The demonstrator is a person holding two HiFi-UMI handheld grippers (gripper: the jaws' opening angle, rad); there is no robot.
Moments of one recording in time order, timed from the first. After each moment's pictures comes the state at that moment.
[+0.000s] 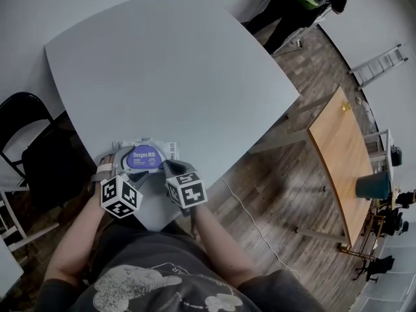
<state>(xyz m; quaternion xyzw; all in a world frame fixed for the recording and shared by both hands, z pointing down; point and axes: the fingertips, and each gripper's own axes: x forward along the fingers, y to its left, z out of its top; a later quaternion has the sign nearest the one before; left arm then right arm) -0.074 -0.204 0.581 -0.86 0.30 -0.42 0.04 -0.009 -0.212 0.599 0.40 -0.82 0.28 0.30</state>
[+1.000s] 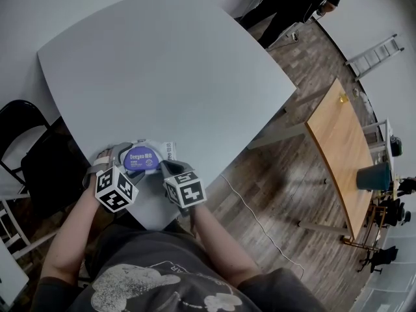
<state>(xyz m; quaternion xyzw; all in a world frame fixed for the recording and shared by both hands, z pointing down) -0.072 -0.212 0.582 -0.86 0.24 -0.45 0.01 -0.008 -0.212 0.602 0.40 -0.82 0.30 0.29</state>
